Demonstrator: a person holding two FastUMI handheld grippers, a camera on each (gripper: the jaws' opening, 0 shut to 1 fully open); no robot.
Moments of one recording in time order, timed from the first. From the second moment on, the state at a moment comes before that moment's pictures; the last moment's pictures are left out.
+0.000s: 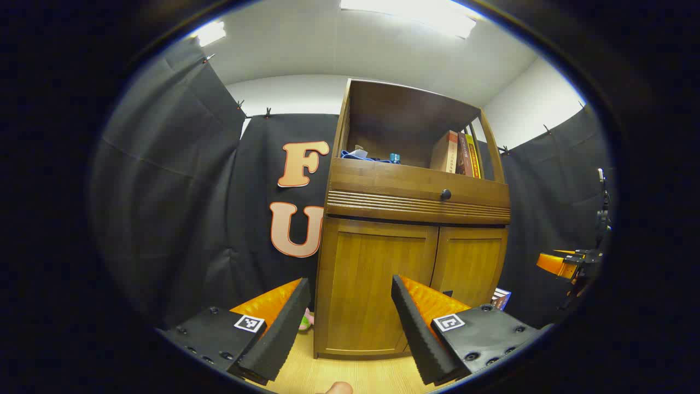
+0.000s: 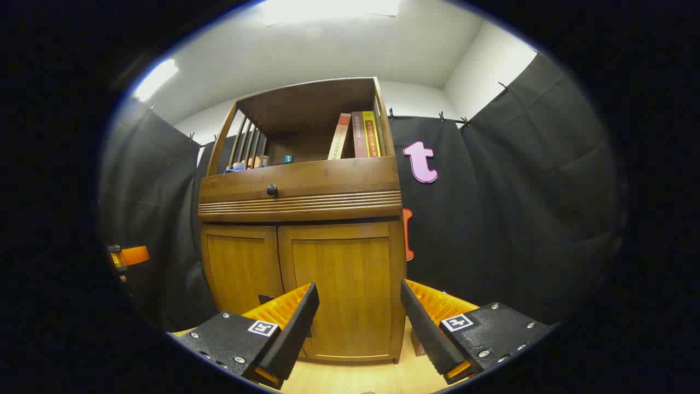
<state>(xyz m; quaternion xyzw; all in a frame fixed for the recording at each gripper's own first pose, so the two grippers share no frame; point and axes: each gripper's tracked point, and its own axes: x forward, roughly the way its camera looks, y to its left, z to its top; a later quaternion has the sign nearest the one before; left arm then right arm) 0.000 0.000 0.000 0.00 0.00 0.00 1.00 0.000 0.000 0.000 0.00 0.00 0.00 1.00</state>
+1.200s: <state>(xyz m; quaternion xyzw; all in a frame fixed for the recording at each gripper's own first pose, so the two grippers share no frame) -0.002 -0.002 -0.005 0.01 0.01 -0.01 1.00 0.000 0.030 -0.024 -0.03 0.03 0.03 1.00</state>
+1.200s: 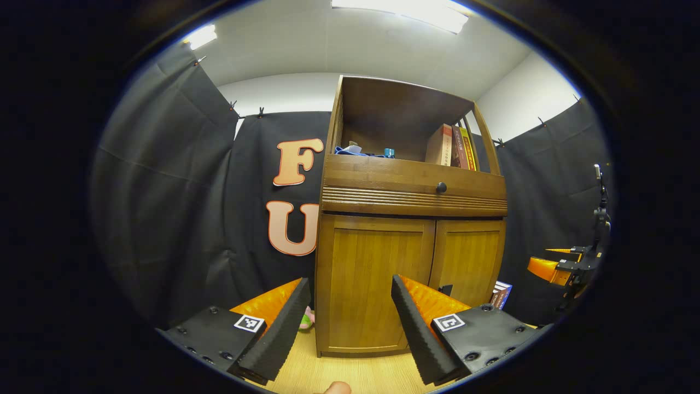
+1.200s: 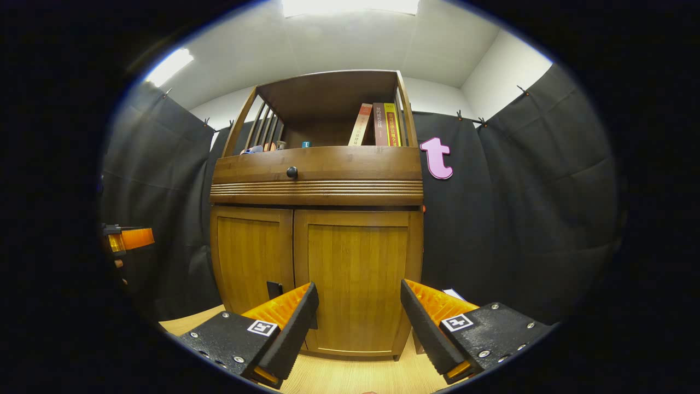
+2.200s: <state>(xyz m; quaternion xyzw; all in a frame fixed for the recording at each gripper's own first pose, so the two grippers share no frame) 0.000 0.002 -0.016 0.03 0.02 -0.01 1.00 0.075 0.122 -0.146 -0.02 0.08 0.08 0.99</state>
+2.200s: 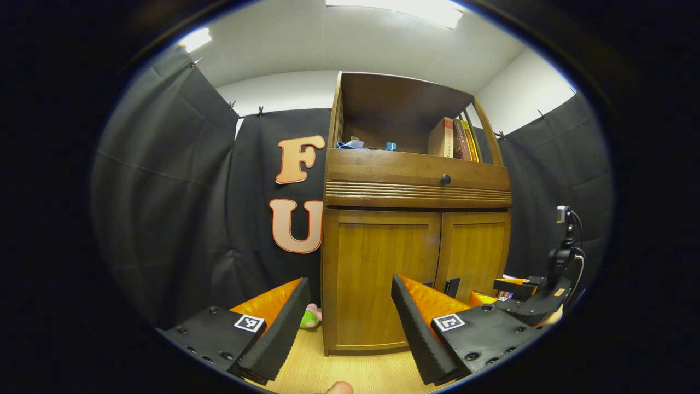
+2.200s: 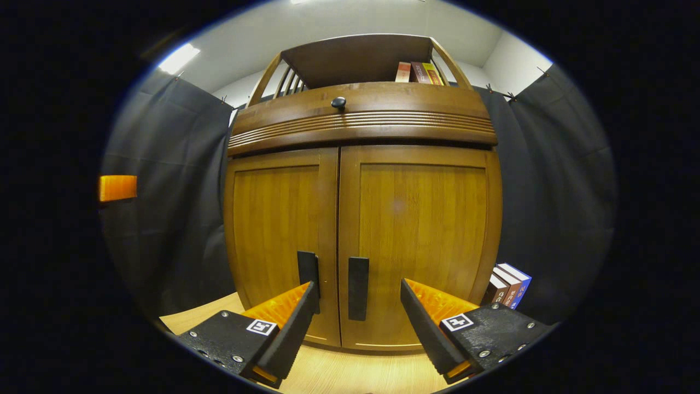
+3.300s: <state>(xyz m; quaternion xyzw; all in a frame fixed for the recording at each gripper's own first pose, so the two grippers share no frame) 0.007 0.051 -0.035 0.03 0.05 0.03 1.00 0.175 0.136 -0.225 -0.01 0.12 0.04 0.99</state>
